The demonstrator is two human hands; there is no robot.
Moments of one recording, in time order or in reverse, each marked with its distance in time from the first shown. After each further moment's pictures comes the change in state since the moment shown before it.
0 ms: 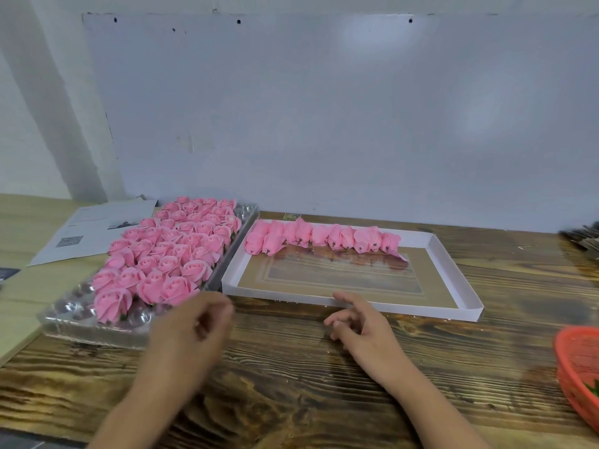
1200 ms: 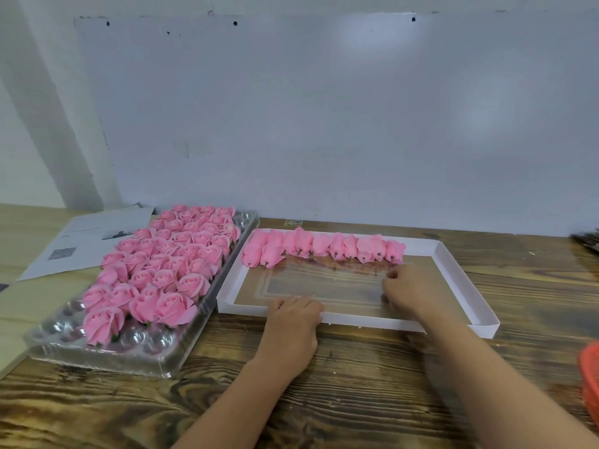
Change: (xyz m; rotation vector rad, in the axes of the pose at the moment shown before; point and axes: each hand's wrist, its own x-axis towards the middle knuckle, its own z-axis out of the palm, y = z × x) left_hand 0.053 0.013 0.147 0.323 -0.307 0.301; right_hand 0.093 -0.011 -0.074 -0.604 0.215 0.360
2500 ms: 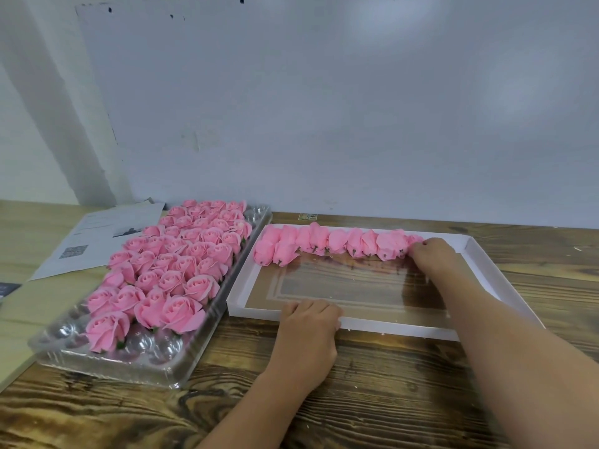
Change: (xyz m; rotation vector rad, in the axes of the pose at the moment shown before) left_hand 0.000 -0.001 0.001 -0.025 0.012 0.003; right_hand 0.099 0.007 0.011 0.114 0.048 0.151
